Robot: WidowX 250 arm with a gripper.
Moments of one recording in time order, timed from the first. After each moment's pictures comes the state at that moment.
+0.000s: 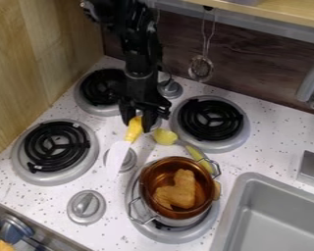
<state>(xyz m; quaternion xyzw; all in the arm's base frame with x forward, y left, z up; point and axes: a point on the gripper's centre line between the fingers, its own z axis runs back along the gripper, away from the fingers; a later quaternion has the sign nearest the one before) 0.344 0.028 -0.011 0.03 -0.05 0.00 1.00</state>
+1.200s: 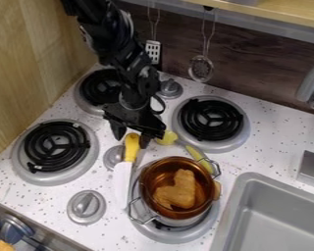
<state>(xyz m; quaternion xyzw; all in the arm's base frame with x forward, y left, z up) 0.335 0.034 -0.034 0.08 -0.14 0.04 0.99</state>
